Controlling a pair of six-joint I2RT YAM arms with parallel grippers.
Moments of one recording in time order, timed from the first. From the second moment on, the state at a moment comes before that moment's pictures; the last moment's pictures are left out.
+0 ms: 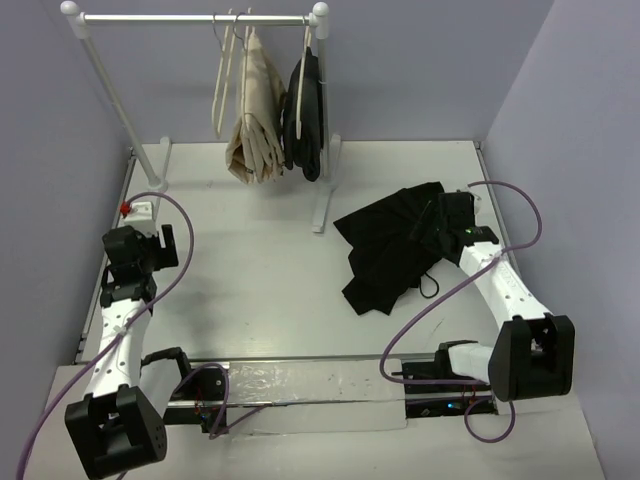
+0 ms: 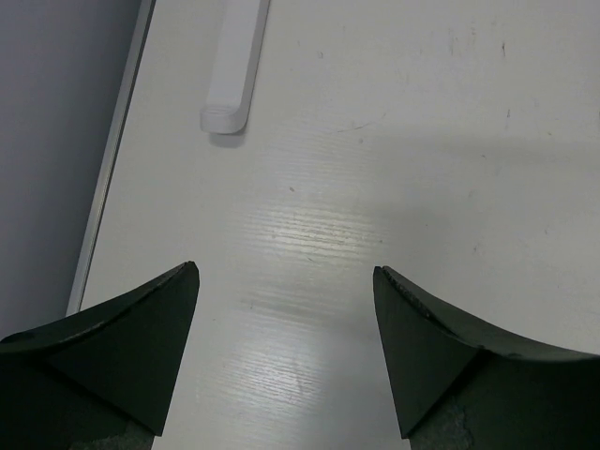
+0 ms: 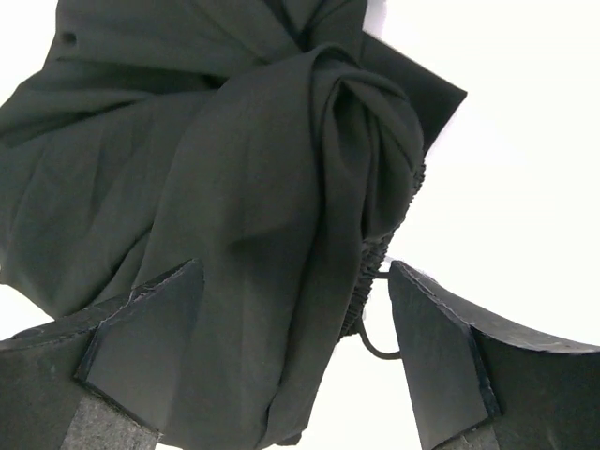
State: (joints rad) left arm 0.22 0.88 0.54 -0.16 0.01 0.14; right arm 0.06 1.21 0.83 -0.53 0.16 0.56
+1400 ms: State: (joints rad) left arm 0.17 0.86 0.66 -0.21 0.49 0.15; right arm 0.93 1.58 1.47 -0.52 -0.42 -0.02
